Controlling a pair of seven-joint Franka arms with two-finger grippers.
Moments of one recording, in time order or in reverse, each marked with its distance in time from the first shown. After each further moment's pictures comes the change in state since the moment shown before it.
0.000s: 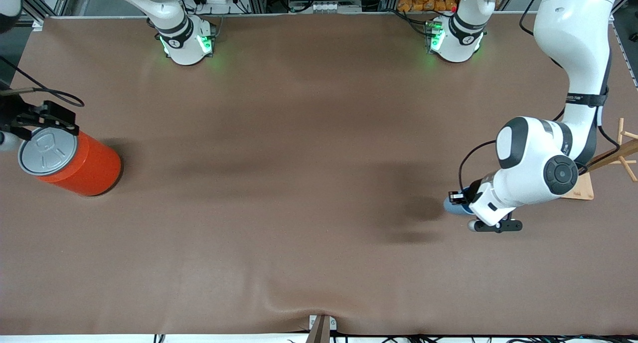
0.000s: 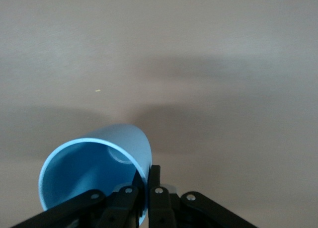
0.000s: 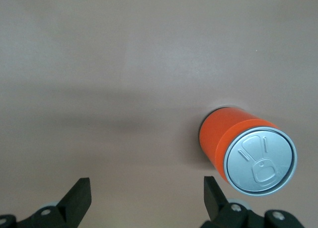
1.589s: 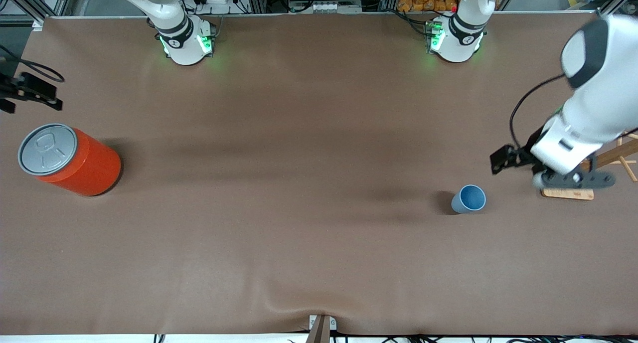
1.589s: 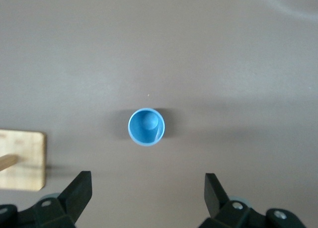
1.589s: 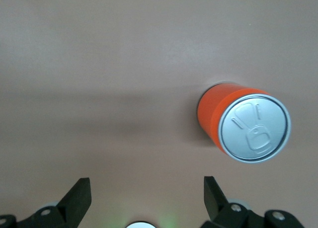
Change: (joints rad) left arm 0.024 -0.388 -0.014 0.047 0.079 -0.280 0.005; right arm -0.101 -0.095 0.048 -0.050 0.010 -0.080 -0.008
